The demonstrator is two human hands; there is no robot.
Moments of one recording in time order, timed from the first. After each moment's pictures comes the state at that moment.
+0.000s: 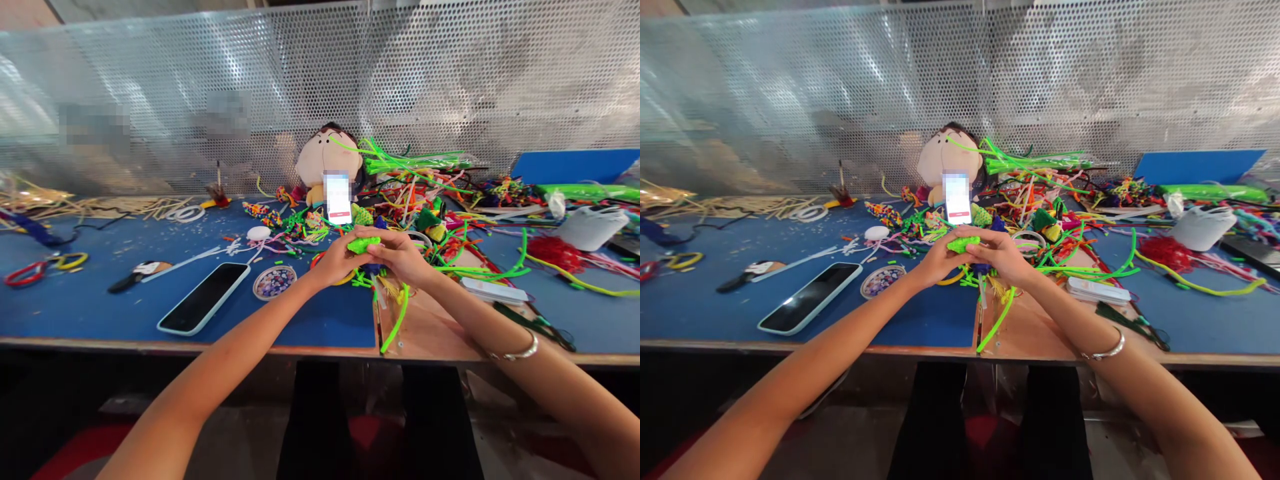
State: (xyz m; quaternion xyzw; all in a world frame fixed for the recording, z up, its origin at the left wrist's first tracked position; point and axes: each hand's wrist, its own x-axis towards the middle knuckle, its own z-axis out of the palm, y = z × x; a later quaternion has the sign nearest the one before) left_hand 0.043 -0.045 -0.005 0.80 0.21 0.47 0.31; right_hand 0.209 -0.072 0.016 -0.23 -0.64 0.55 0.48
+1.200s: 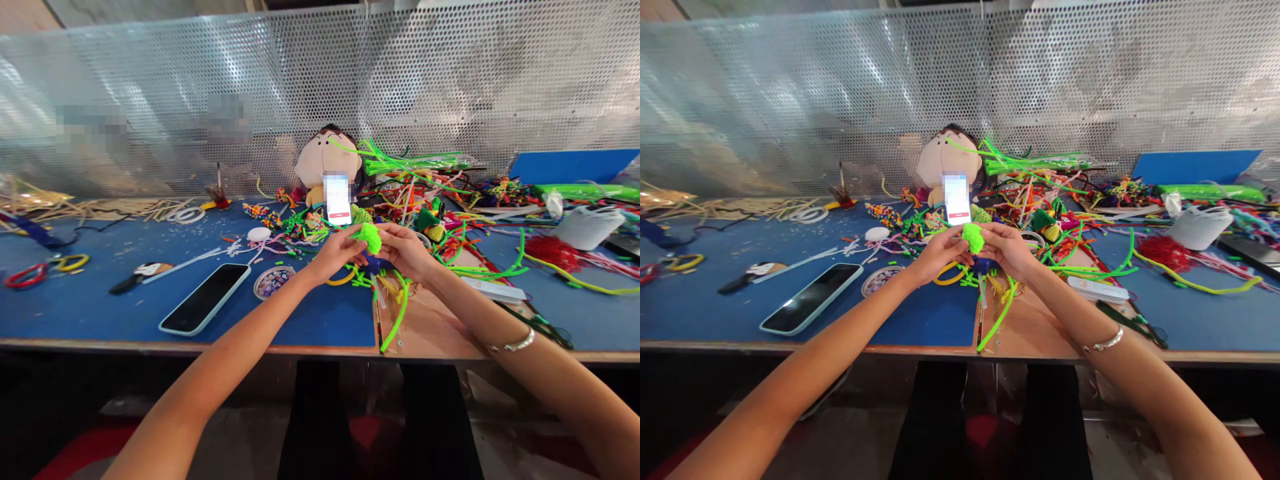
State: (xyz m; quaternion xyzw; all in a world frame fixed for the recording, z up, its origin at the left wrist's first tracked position) left_hand 0.041 -0.047 0.005 0.66 0.26 0.44 0.55; right_hand 0.218 -0.060 0.018 -0.27 -0.49 0.65 0.51
